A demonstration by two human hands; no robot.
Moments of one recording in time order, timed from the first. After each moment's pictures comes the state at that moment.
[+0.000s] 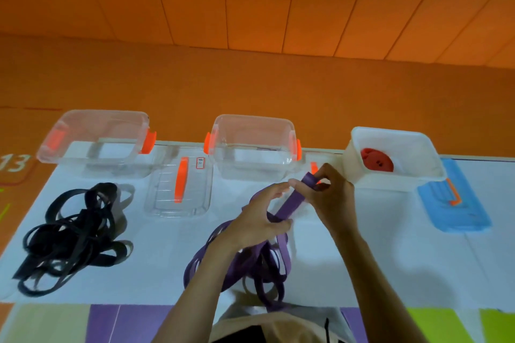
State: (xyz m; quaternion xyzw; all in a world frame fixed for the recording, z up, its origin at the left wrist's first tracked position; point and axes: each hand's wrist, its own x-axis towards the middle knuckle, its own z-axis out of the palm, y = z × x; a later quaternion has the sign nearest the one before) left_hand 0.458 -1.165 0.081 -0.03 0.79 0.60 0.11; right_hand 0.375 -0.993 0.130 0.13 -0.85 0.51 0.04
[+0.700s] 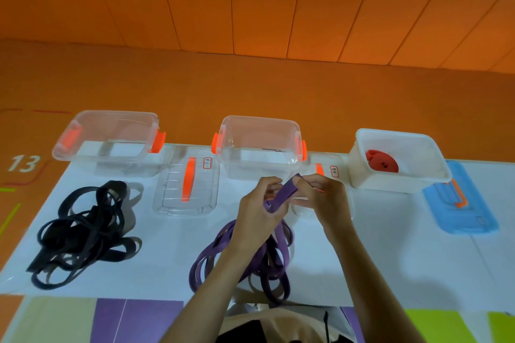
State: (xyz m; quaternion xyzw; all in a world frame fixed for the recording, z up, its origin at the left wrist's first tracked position) left_hand 0.471 -1.149 0.093 -0.13 0.81 0.56 -0.13; right_hand 0.395 -1.008 0.142 0.05 -0.79 0.59 -0.13
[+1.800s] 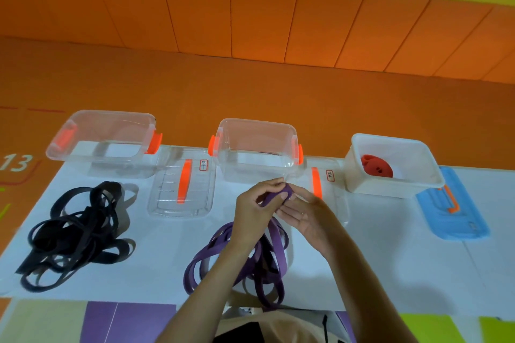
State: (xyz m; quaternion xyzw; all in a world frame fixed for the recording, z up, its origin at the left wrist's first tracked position) left_hand 0.464 -1.147 0.102 -0.15 0.70 0.68 -0.15; right_hand 0.403 -1.003 0.121 -0.03 -0.52 0.76 -0.37
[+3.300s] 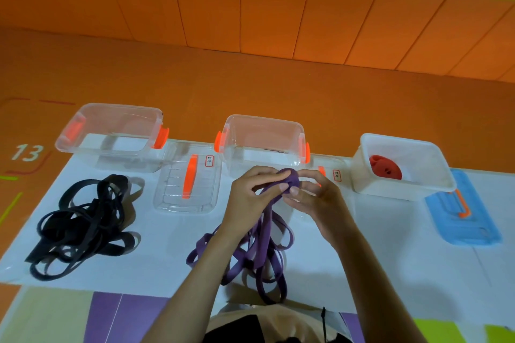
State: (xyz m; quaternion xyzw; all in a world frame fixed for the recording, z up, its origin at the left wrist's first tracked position) left_hand 0.463 -1.176 0.127 -0.10 0.71 0.68 -0.16; right_hand 0.389 -1.007 0.136 0.08 -0.63 0.72 -0.27
